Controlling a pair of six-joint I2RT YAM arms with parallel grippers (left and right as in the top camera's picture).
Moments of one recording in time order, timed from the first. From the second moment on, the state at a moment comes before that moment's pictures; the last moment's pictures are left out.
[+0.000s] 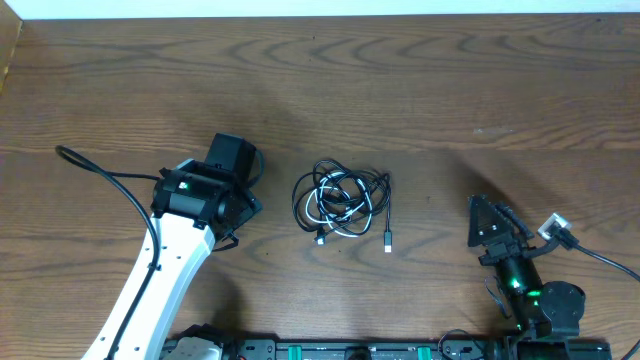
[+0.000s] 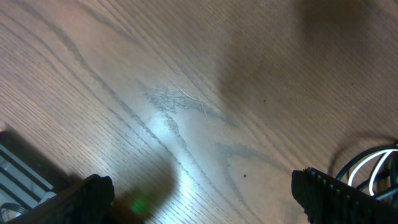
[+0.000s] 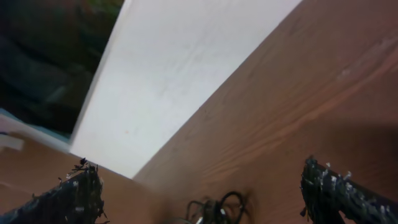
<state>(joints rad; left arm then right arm) -0.28 1.26 1.06 -1.26 -0.30 -0.95 -0.01 0.01 0.01 -0.04 -0.29 0.97</state>
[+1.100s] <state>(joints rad) -0.28 0.88 1.06 -1.26 -0.26 -0.93 0.05 0.76 0.59 -0.53 -0.54 0.53</state>
